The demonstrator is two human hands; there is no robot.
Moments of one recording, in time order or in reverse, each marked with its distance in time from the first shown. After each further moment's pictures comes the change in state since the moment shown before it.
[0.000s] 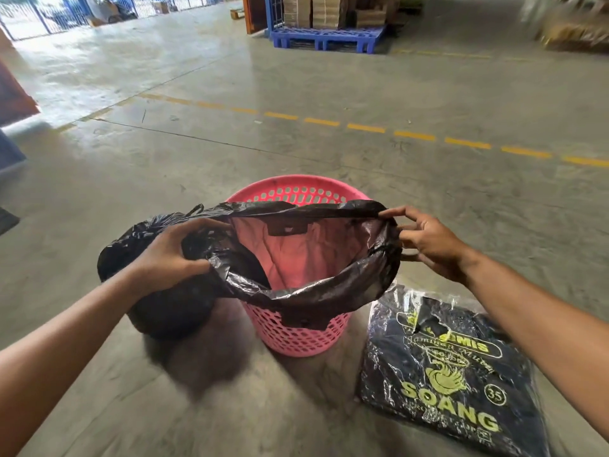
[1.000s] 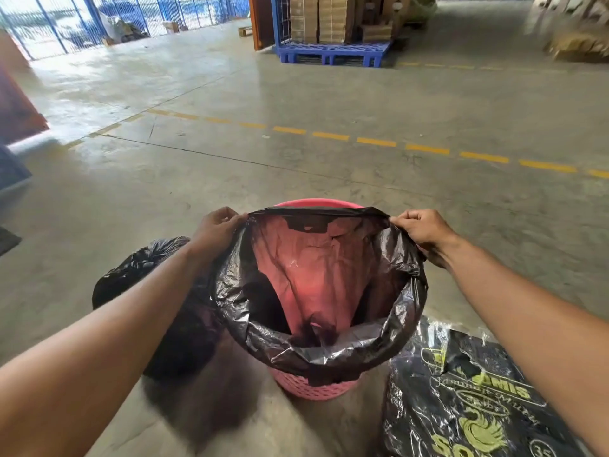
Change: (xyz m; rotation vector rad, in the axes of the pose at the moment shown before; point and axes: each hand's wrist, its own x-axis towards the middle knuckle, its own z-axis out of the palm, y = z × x) left_hand 0.140 -0.060 0.018 -0.298 0.332 -0.383; right_hand 0.119 -0.006 0.009 -0.033 0.369 0.067
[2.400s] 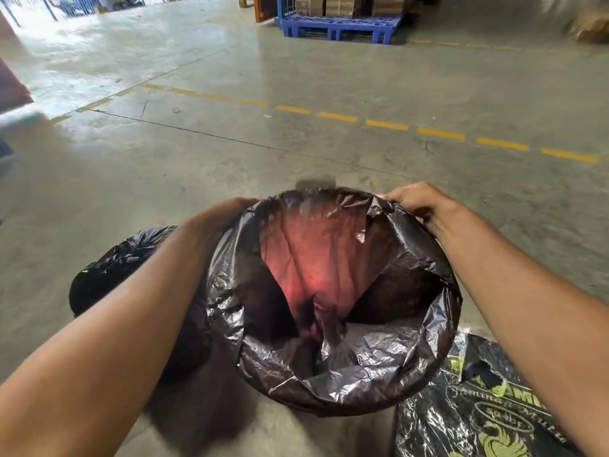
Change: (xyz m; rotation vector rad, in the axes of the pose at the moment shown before) left_hand 0.013 0.015 0.009 -0.199 -0.280 -0.371; right_hand 0.055 -0.028 0.043 -0.193 -0.154 -0.014
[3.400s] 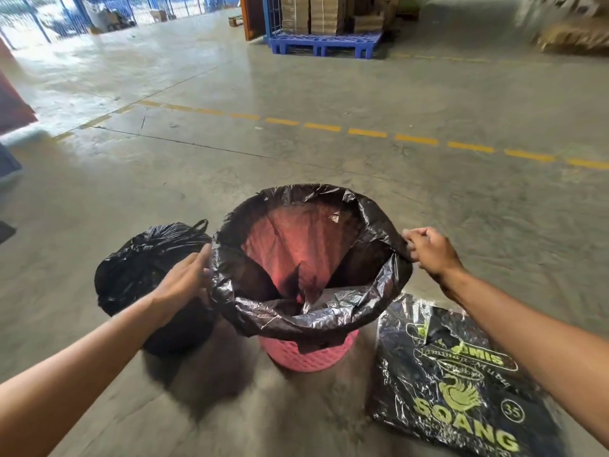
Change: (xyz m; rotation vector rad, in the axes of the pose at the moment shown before) left_hand -0.113 -0.093 -0.025 0.243 0.236 0.103; right_hand -0.140 0.086 -0.036 0.023 0.290 0.074
